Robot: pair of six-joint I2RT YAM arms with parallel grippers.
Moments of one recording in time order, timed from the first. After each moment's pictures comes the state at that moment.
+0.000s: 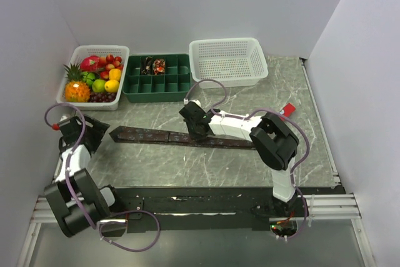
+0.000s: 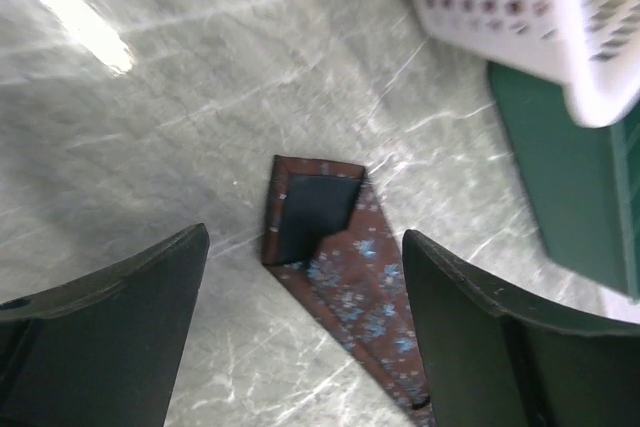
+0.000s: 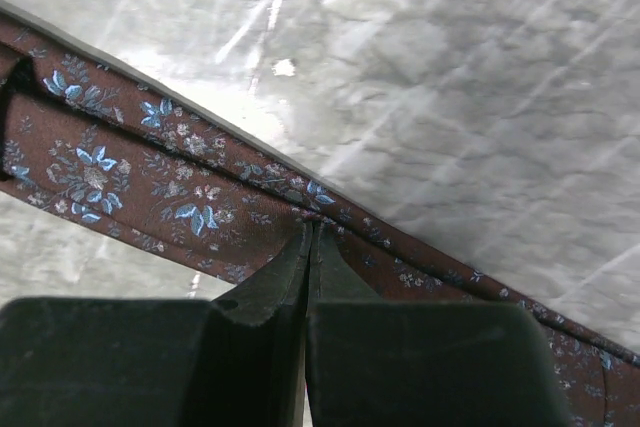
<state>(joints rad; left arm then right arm) 0.52 1.12 0.50 -0.12 0.25 -0.70 0.85 1.95 1.30 -0.44 0.18 0.48</state>
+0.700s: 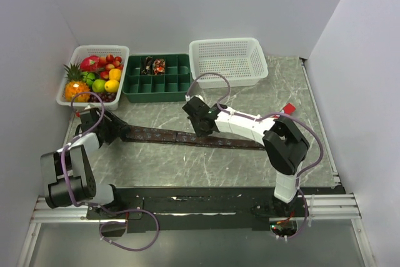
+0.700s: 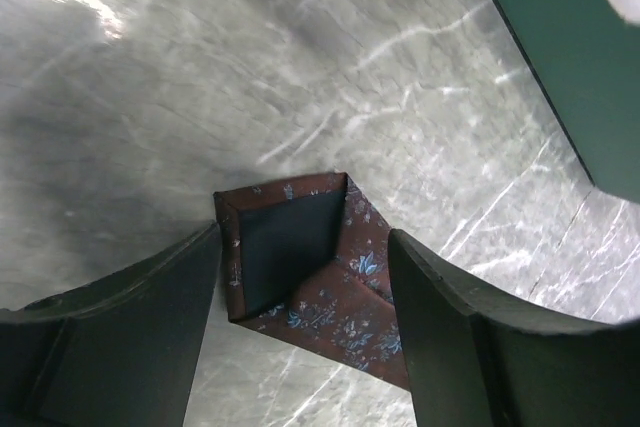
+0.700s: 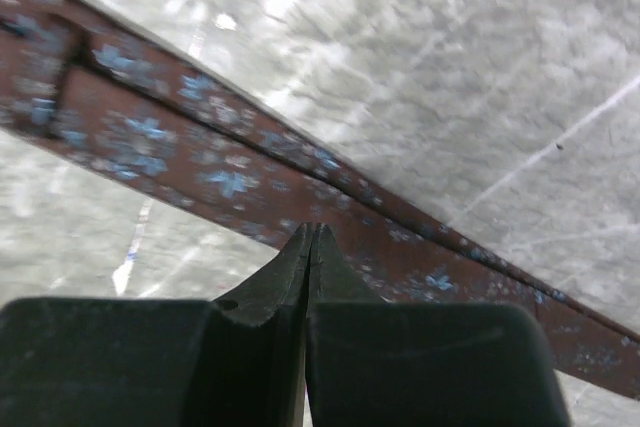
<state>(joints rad) 0.29 1.38 0.55 0.02 0.24 -0.67 0.85 1.84 1.32 -0.60 0.25 0.38</state>
